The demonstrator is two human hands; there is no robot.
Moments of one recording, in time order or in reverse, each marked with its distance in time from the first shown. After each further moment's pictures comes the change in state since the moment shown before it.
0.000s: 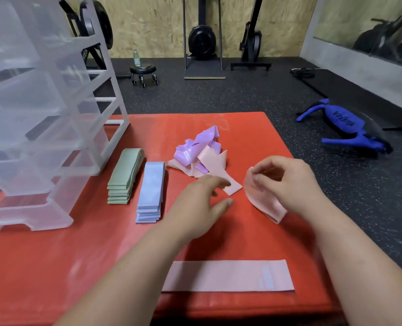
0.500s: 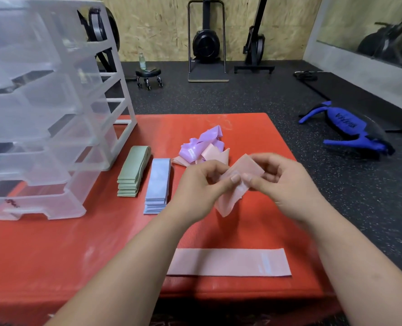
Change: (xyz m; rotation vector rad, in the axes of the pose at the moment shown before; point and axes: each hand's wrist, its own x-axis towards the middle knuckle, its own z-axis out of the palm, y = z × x) left_hand -0.010 0.034 -0.022 -0.557 0.151 -0.062; right_hand -0.039 -0.037 0.008 0.467 -0.099 -0.002
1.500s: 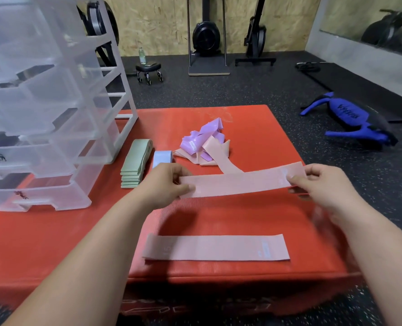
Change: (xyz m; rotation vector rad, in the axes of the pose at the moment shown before) left_hand -0.006 -0.032 -0.079 0.444 -0.114 -0.308; right_hand -0.017 0.042 -0.069 -0.179 0.322 0.388
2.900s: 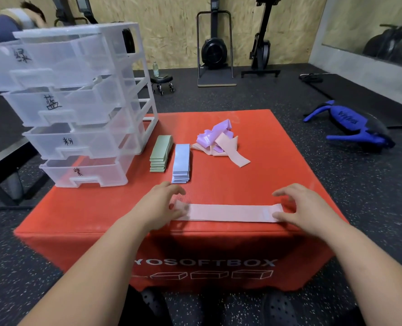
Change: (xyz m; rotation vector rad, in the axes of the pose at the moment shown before) left_hand -0.130 -0.053 -0.014 0.495 0.013 0.131; right_hand -0.102 0.047 0.001 -0.805 -0.254 -0.401
